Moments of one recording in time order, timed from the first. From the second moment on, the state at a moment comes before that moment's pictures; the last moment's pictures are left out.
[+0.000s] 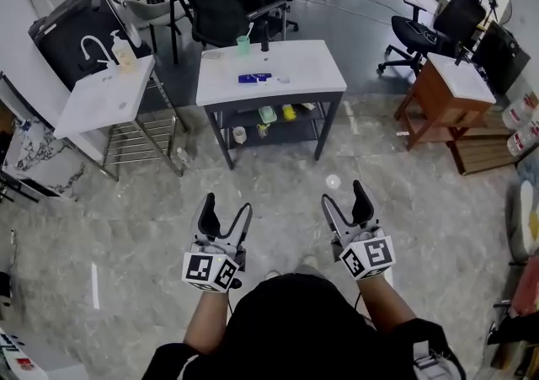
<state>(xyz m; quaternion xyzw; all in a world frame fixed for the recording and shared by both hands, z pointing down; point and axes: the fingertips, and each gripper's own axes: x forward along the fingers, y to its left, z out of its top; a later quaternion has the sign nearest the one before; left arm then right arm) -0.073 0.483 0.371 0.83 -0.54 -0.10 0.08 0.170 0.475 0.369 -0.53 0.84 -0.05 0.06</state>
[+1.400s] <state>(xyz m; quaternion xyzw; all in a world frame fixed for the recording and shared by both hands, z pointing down) -0.045 0.219 0.385 0.79 -0.60 -0.09 0.09 0.197 0.175 0.408 -0.47 0.88 -0.07 0.04</state>
